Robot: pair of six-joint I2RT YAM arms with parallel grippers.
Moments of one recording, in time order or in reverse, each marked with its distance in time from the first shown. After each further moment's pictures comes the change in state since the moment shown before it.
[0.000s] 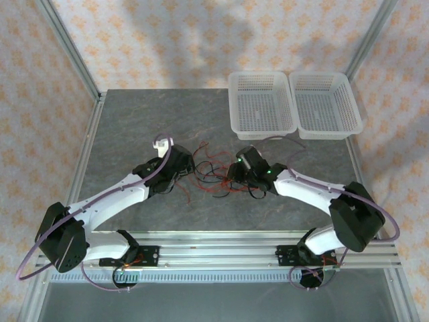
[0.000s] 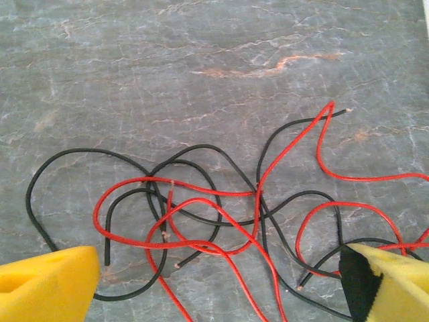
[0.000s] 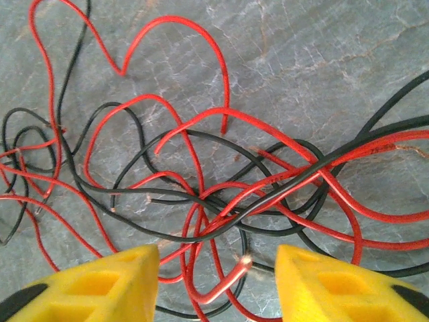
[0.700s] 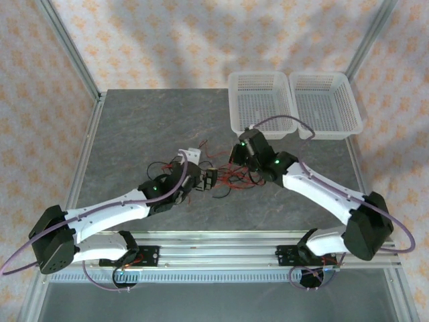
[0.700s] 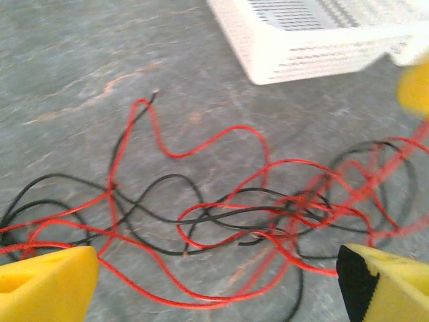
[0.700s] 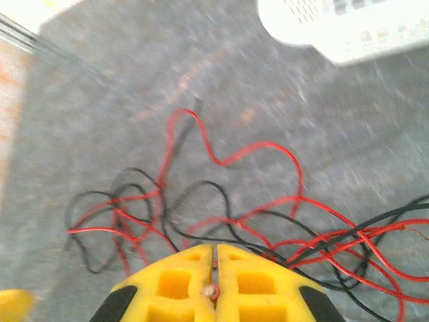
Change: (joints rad) left arm -0.263 -0.073 -0.117 0.332 0.043 0.303; right arm 0.000 -0.109 0.226 -0.097 0.082 -0.127
